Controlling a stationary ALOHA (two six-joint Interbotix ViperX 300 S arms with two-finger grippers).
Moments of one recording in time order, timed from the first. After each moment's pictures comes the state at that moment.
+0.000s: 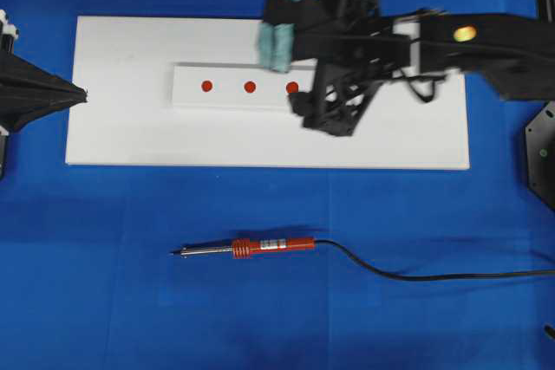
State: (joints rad) left arm 0.00 -1.03 1.21 0.00 -0.25 -0.04; right arm -0.07 -0.11 0.31 -0.26 0.77 0.40
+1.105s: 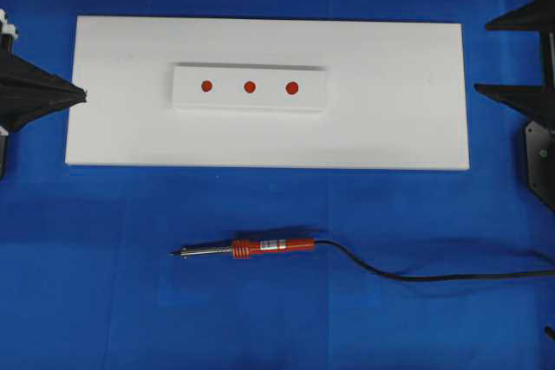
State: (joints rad) left arm 0.00 -1.03 1.21 0.00 -0.25 -0.04; right arm -0.09 -1.10 1.00 -0.30 0.52 0.40
